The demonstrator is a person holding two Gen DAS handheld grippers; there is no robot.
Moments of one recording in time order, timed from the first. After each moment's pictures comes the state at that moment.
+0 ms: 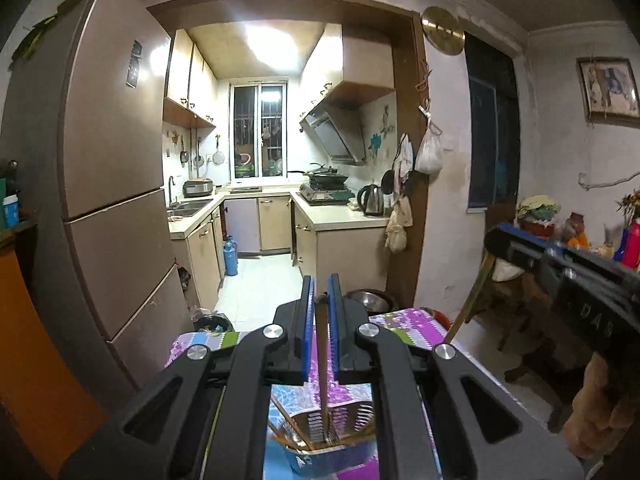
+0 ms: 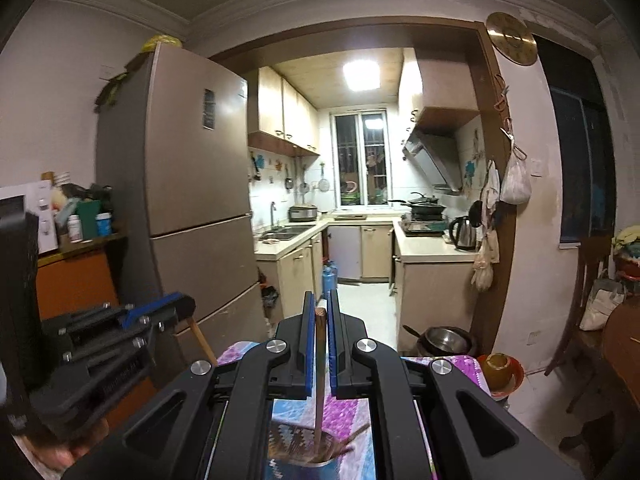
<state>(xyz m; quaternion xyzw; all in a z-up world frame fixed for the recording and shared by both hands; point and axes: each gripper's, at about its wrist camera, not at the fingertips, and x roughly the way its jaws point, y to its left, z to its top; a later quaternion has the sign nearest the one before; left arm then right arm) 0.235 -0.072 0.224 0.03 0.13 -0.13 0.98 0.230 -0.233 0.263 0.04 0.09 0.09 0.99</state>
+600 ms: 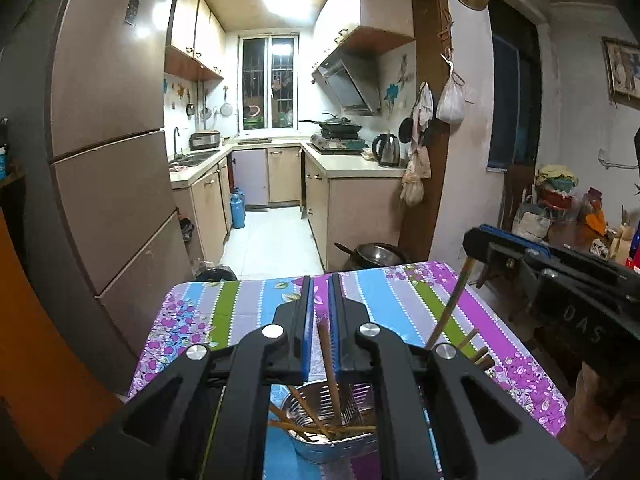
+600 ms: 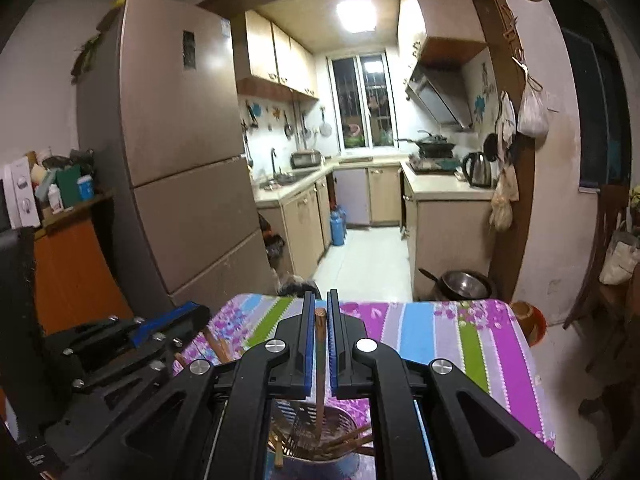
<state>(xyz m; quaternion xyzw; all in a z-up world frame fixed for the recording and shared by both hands) 0.283 -0.054 0.159 0.02 0.21 -0.12 0.97 0.302 -0.209 0.187 0.06 0.19 0.11 0.97</state>
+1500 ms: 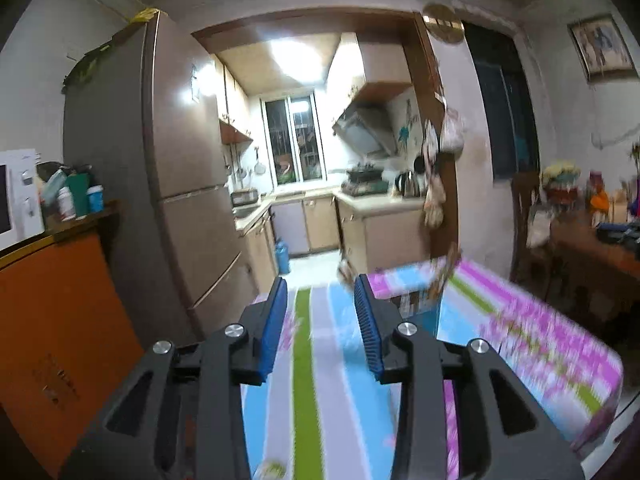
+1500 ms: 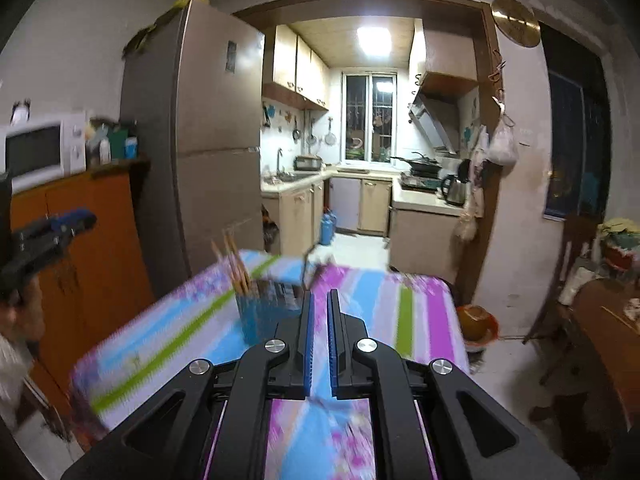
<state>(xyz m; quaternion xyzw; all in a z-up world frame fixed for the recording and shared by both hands) 0.035 0.038 0.152 0.10 0.11 -0.06 0.99 0.014 -0.287 0.142 -0.03 0.17 0.10 0.98</state>
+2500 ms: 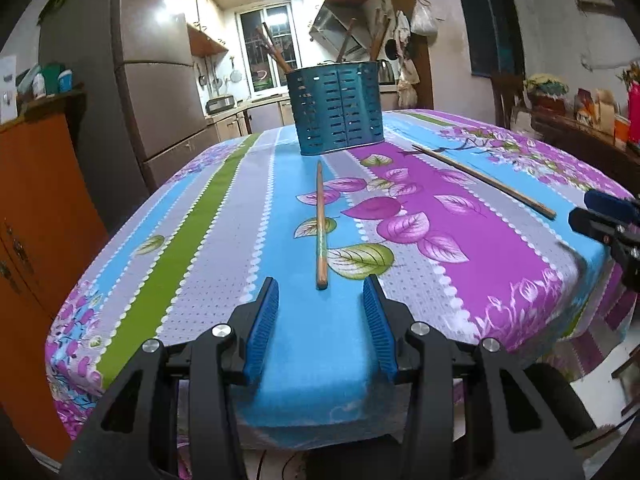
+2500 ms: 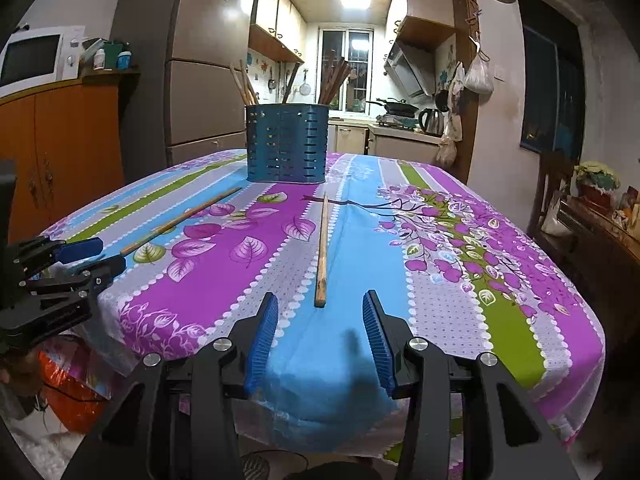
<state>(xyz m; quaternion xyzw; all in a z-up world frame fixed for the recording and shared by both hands) -0.010 -0.013 -0.106 0.10 0.26 -0.07 0.96 -0.047 -0.213 -0.094 -0.02 0.23 0.04 0.97</state>
